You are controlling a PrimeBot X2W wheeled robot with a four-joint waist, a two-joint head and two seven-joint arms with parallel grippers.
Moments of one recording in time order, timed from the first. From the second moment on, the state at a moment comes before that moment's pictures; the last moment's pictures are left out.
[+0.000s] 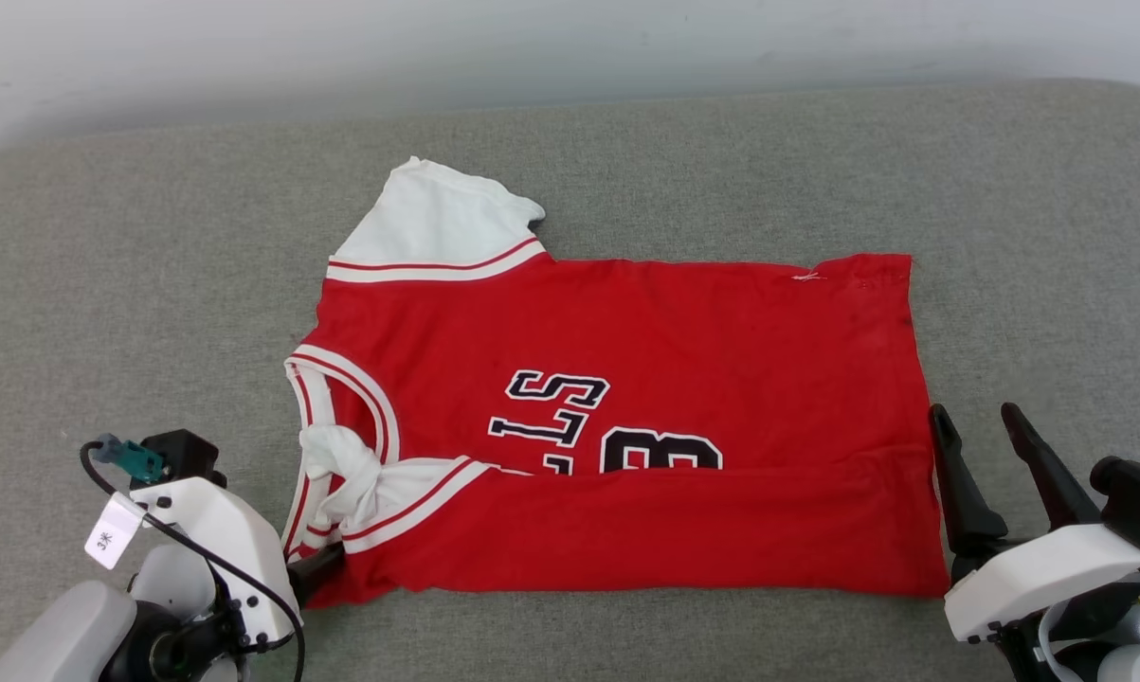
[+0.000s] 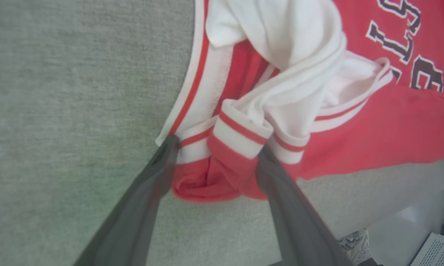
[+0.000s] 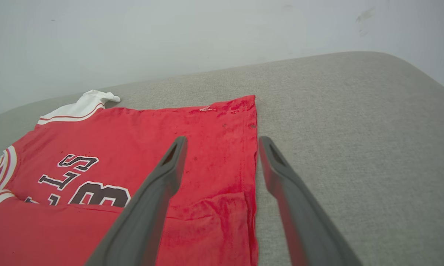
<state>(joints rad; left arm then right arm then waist) -0.25 0.70 -0.52 0.07 -1.16 0.25 0.60 -0.02 -0.06 -0.08 -0.08 0.25 0.13 0.09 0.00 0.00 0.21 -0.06</state>
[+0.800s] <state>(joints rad) -0.25 0.68 -0.53 0.05 -1.12 0.19 0.51 -0.01 -0.11 -0.21 0.00 0.34 0.13 0.64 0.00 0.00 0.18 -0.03</state>
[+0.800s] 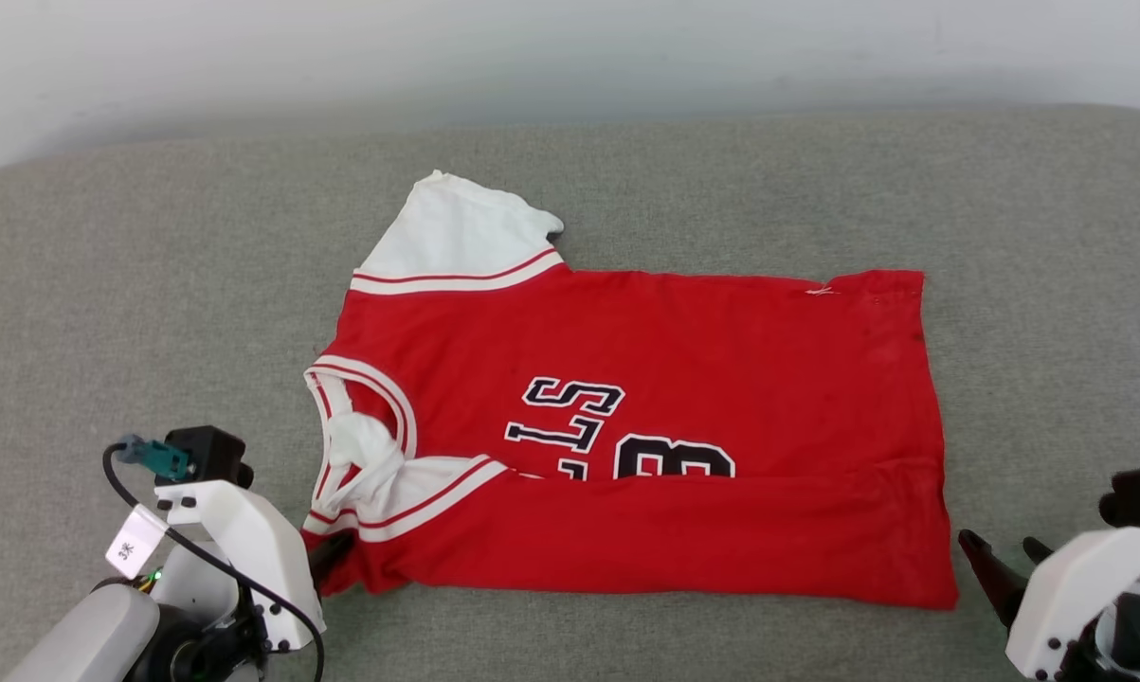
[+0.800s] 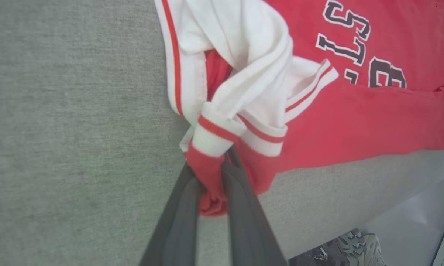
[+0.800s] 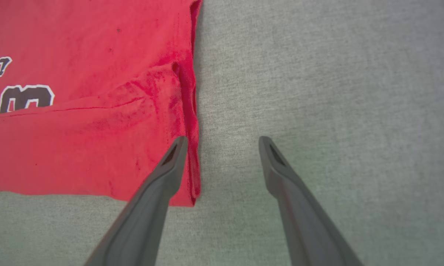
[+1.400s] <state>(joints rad) -0.25 0.67 -0.52 -0.01 -1.10 0.19 0.47 -0.13 -0.15 -0.10 0.14 0.39 0.13 0.84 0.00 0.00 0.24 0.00</state>
